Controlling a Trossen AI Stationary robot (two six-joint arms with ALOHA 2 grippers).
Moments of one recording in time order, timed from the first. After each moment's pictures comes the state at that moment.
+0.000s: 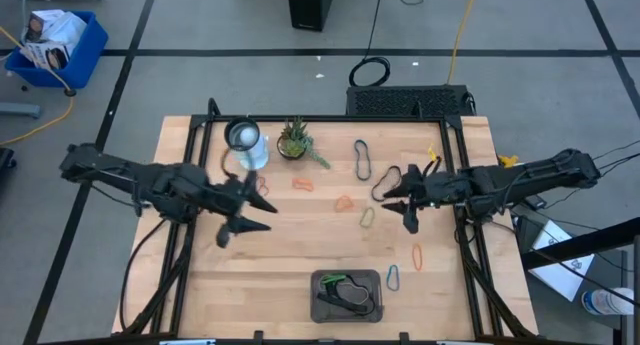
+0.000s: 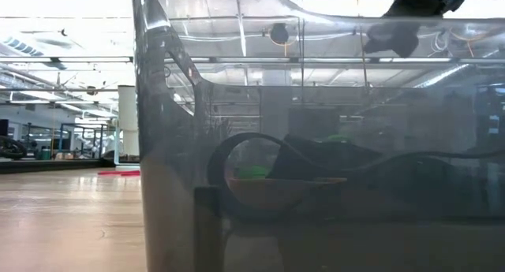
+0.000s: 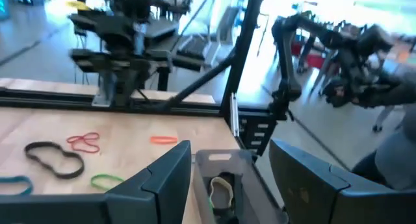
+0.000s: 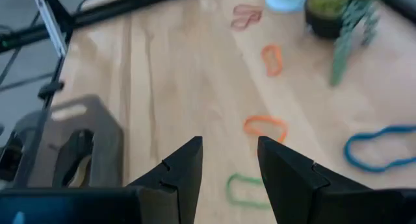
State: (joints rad) left arm -0.25 0.86 0.77 -0.01 0.08 -0.22; right arm 0.18 0.87 0.69 -0.42 0.19 0.40
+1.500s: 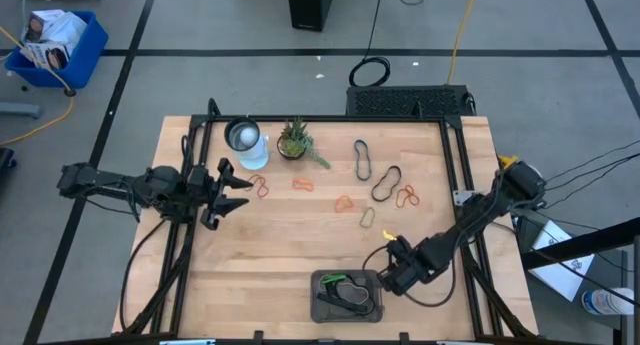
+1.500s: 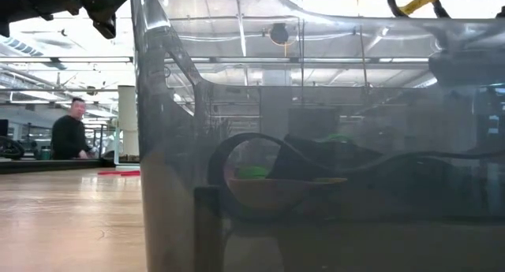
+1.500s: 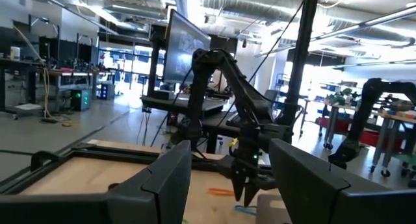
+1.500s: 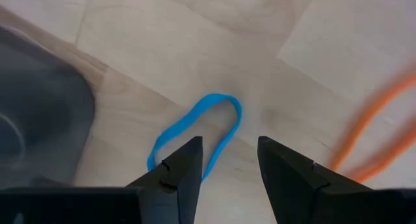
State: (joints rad) left arm -0.13 0.42 0.23 0.42 -0.04 -0.14; right arm 0.66 1.66 0.93 -0.72 0.03 1.74
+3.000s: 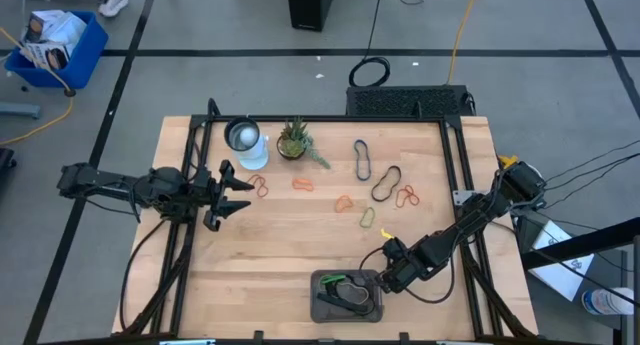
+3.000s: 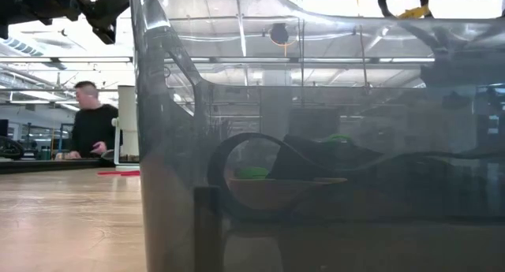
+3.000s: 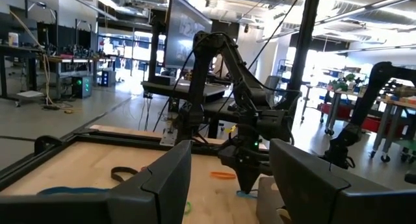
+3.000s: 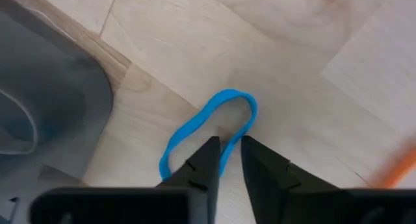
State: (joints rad) left arm -0.13 0.42 0.23 0.36 -0.04 -0.14; right arm 0.66 1.69 0.82 -0.53 -0.02 1.64
